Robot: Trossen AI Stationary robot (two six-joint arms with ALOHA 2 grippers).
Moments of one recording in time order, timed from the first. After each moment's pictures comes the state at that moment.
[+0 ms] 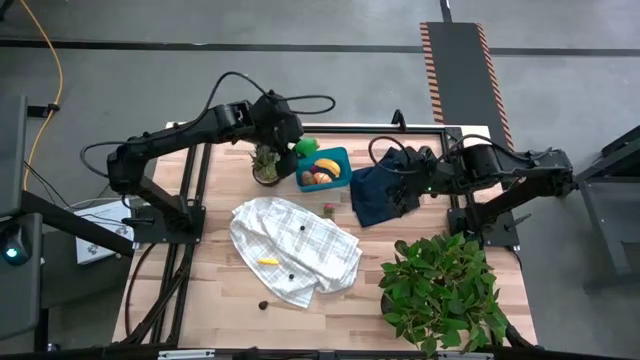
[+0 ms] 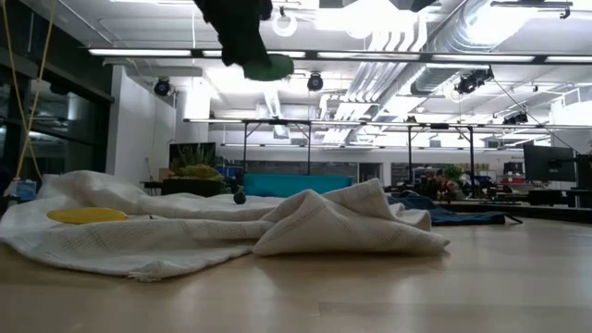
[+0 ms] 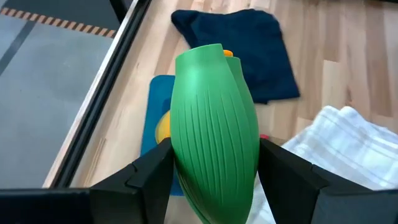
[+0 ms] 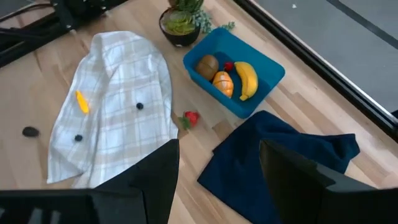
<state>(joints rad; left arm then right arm) 0.53 1.51 1.50 -0.84 0.10 0.13 0.16 1.29 1.56 -1.19 0.43 0.65</state>
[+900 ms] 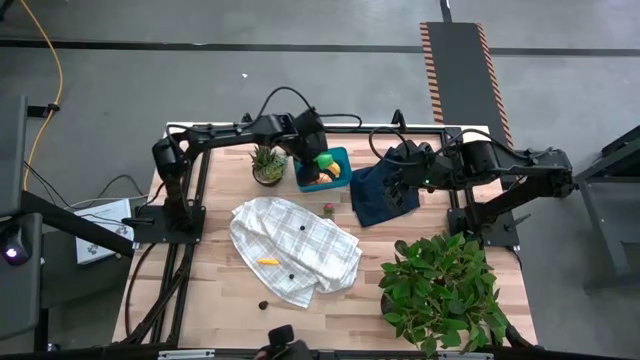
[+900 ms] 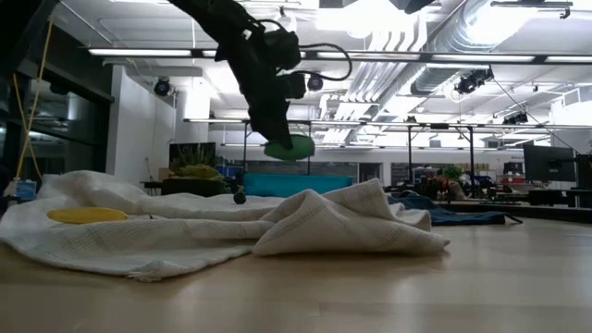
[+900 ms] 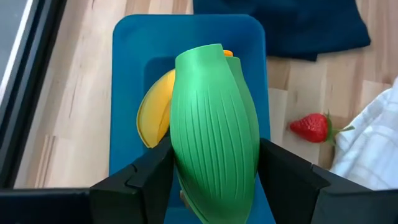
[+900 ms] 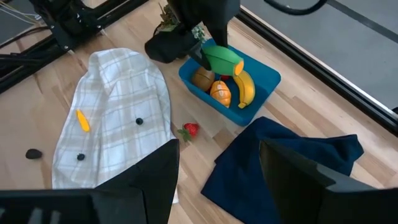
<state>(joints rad) 0.56 1.87 1.50 -0.72 0.15 0.24 0.12 1.29 1.56 -1.15 0.43 0.67</state>
